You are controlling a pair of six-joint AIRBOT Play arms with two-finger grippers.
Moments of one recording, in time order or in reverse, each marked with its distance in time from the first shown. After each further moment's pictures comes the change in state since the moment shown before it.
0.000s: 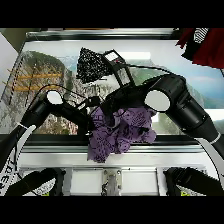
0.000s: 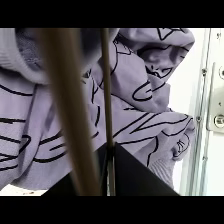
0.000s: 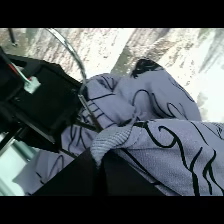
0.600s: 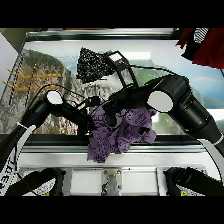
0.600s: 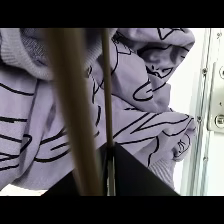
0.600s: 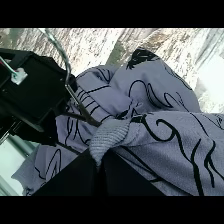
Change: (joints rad) left arm 0.000 0.000 0.000 -0.001 0.004 0.001; right arm -0.010 0.025 -0.021 -0.029 0.029 0.045
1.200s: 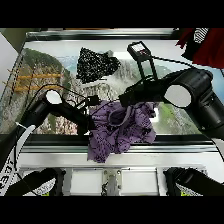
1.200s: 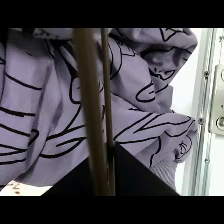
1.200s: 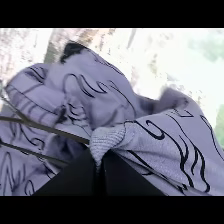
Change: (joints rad) left arm 0.007 0.002 0.000 -0.002 0.003 0.000; right arm -0.093 0.056 -0.006 -0.113 0.055 0.060
